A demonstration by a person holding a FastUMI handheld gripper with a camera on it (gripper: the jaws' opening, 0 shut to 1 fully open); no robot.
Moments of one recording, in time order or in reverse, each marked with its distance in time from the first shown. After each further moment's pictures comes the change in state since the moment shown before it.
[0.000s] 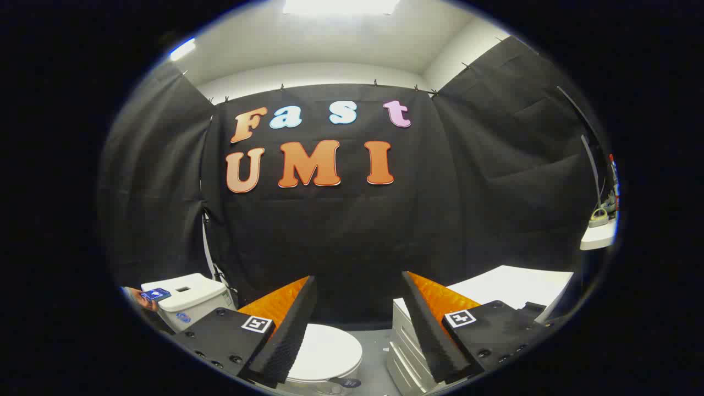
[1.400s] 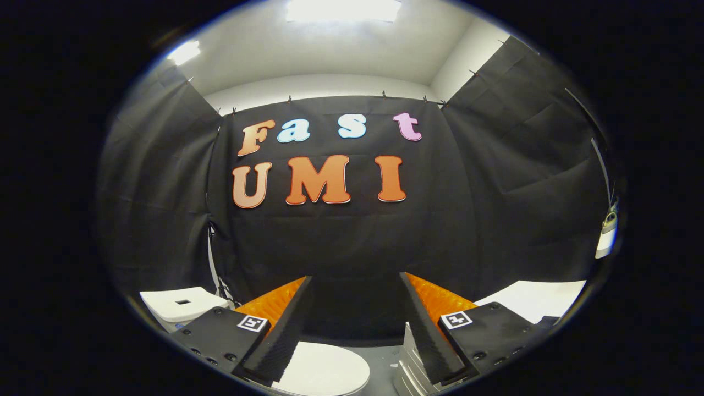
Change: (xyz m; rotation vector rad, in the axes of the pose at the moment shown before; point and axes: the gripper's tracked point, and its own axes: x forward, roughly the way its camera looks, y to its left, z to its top) arm 0.056 0.009 0.016 0.011 -0.062 0.063
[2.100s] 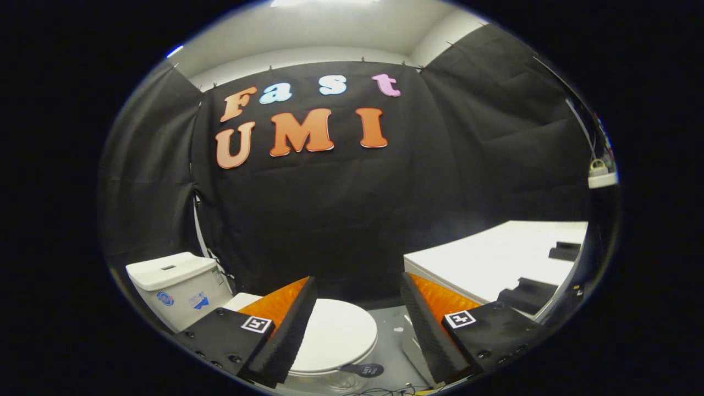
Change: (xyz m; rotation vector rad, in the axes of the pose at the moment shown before) arm -0.049 -0.007 -0.199 0.090 0.222 -0.153
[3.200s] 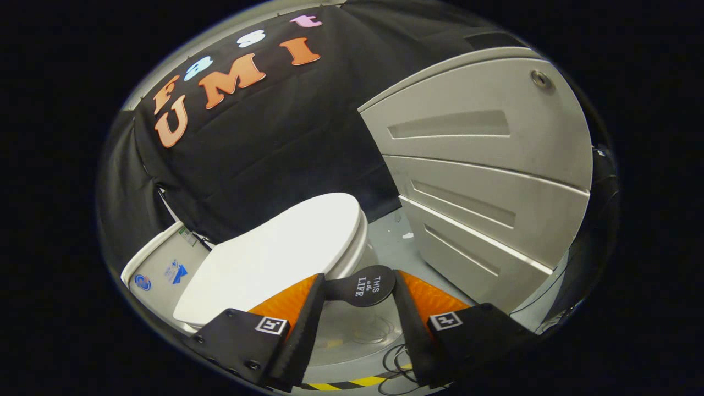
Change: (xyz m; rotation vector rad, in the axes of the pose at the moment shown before) arm -0.007 -0.026 -0.242 0.352 0.481 -0.053
